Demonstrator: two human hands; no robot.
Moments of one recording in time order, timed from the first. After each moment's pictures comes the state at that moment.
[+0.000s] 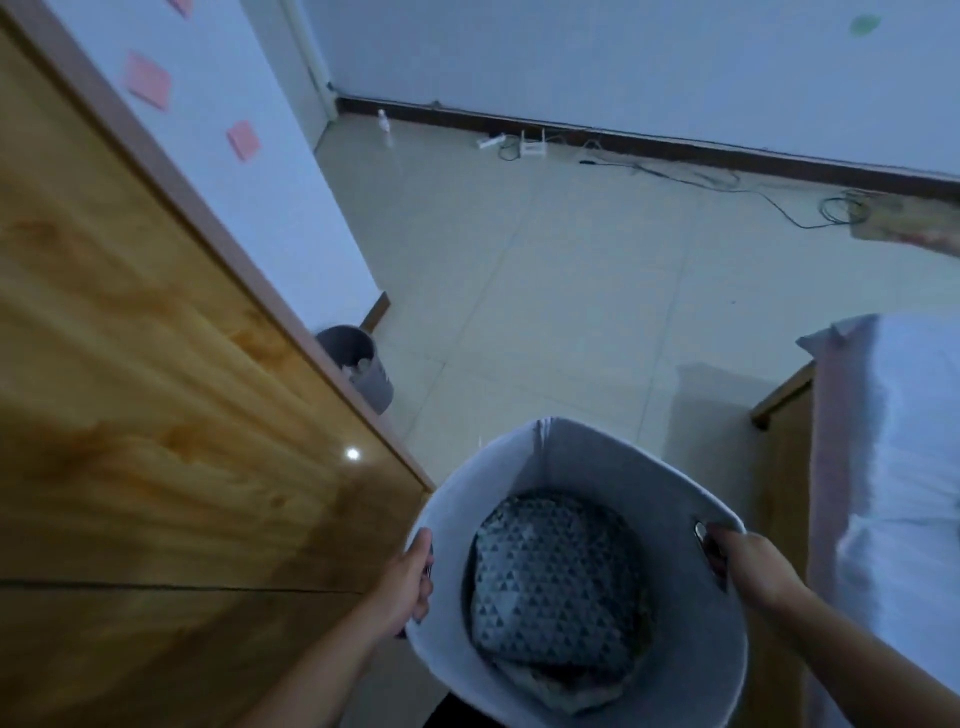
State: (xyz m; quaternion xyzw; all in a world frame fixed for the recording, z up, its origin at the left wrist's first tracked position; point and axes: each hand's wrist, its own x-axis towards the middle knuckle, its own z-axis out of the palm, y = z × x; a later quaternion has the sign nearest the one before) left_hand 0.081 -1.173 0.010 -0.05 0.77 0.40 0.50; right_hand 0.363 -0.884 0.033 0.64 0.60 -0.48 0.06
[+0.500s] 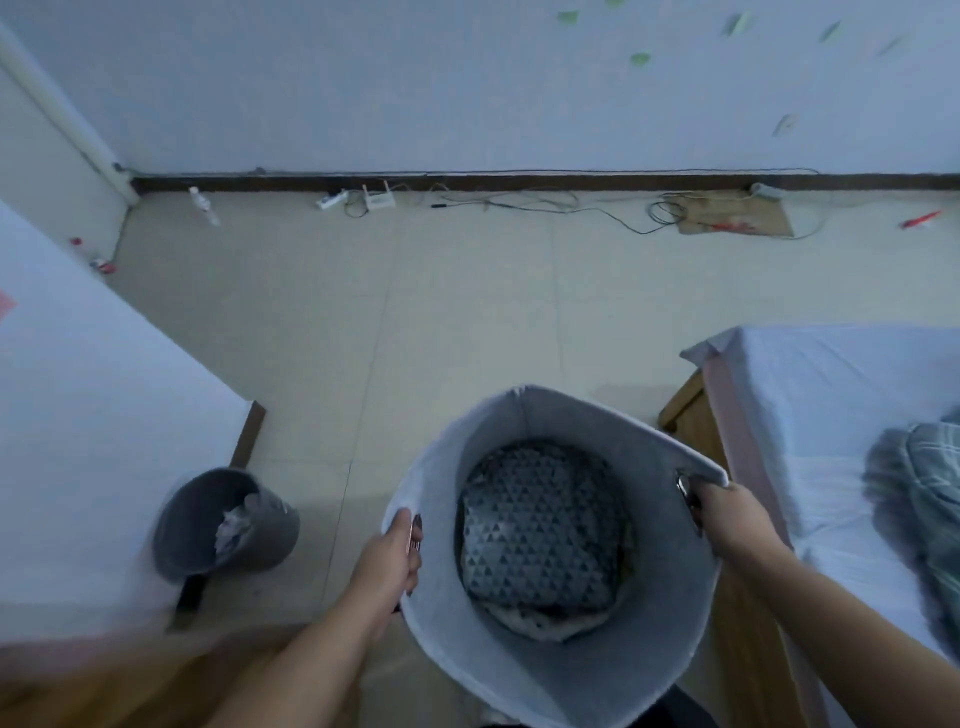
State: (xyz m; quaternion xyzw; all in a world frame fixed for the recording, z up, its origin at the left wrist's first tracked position) left_hand -0.072 -0.907 0.037 0.05 0.75 0.37 0.54; right_hand 0.260 -0.725 0.079 0.73 0.57 -0.39 -0.03
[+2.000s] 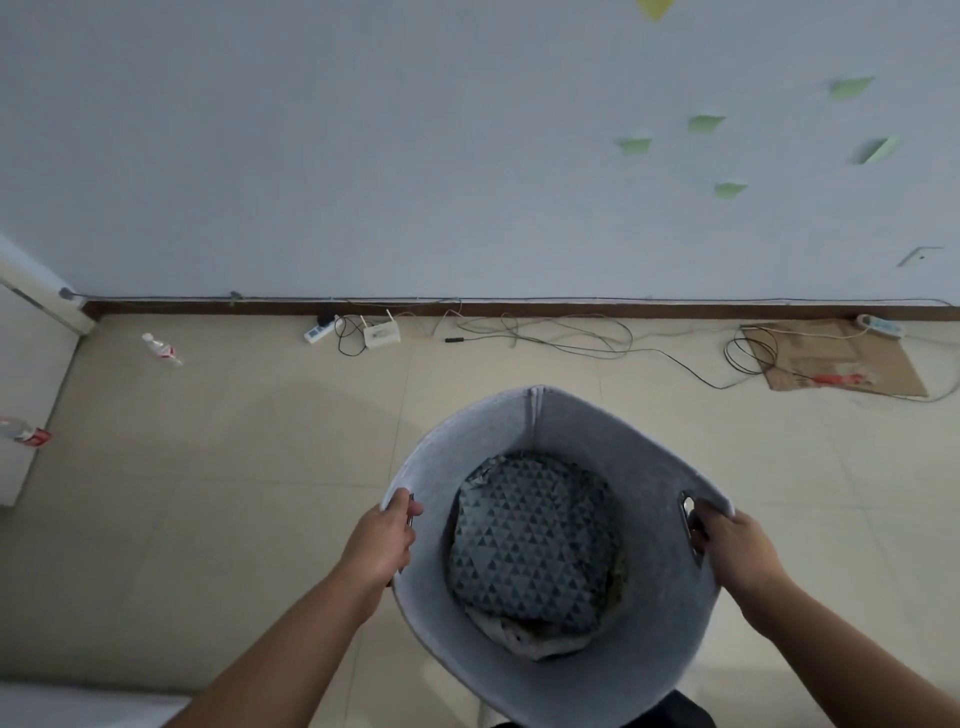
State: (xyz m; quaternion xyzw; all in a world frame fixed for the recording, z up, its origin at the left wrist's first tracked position) left_hand -0.489 -0.122 0.039 0.12 0.80 0.35 0.48; right_hand -0.123 0.015 0.056 0.73 0.45 -0.49 -0.16
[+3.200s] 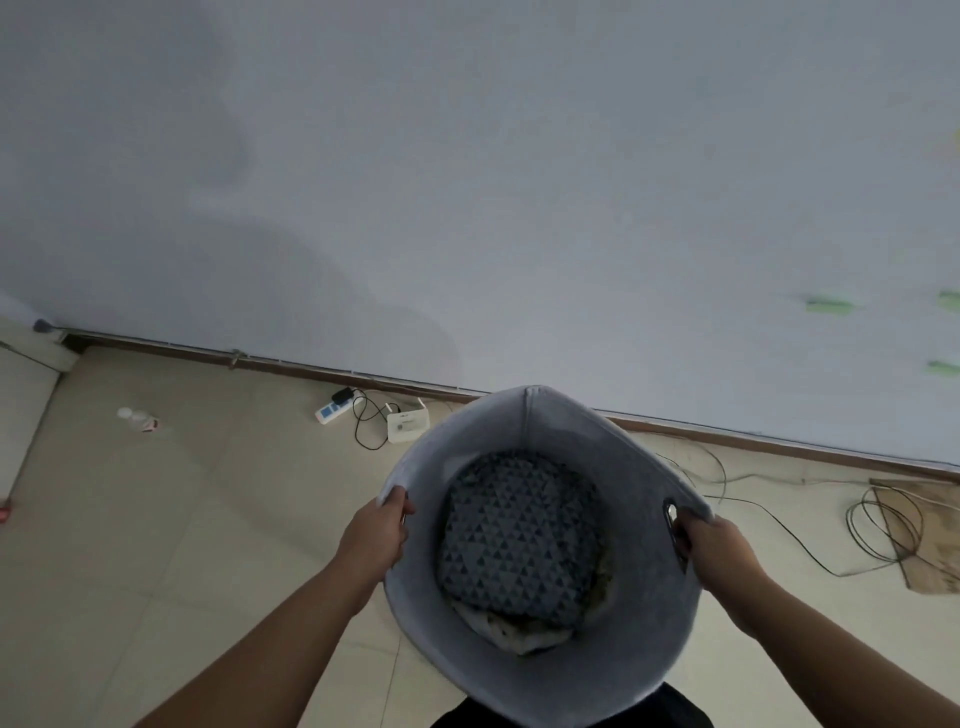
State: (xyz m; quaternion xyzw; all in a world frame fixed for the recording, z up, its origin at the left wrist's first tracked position) left_hand -0.853 0.359 0.018 0.06 0.81 0.33 0.47; right_hand -0.509 0.537 0.029 0.72 0.48 -0.50 -0.05
